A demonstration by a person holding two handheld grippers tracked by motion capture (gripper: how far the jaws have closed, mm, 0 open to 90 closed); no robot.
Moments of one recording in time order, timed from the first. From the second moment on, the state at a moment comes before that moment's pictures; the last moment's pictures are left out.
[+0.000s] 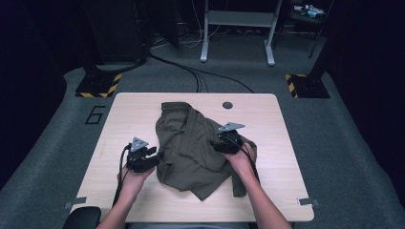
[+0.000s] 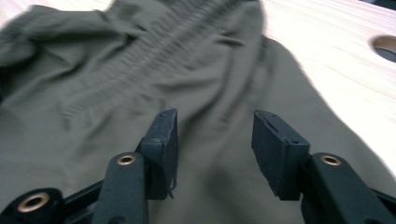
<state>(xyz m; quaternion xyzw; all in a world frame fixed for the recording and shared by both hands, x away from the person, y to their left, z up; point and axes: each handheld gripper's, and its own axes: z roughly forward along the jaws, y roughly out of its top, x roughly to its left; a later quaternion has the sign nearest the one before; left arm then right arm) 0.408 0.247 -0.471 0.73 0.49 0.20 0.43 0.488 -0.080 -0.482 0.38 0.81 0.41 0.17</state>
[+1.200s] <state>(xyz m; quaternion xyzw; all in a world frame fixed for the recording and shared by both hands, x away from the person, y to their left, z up) 0.477 0.251 -0.523 0.77 0.49 0.18 0.38 0.469 0.006 -0.522 0.31 0.86 0.39 0.14</state>
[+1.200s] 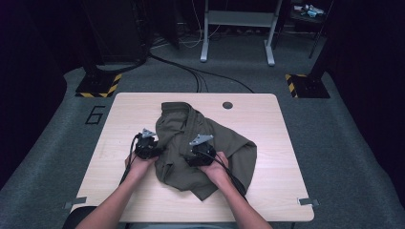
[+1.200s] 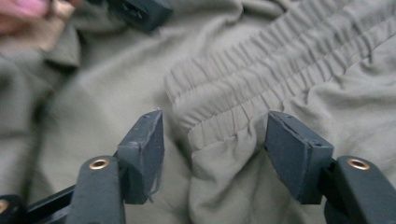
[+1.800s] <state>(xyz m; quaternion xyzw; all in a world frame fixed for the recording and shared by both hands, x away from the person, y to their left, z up) 0.431 0.259 -0.522 0.76 0.51 0.18 0.36 0.441 0.003 -0.527 0.29 0.86 0.39 0.16</state>
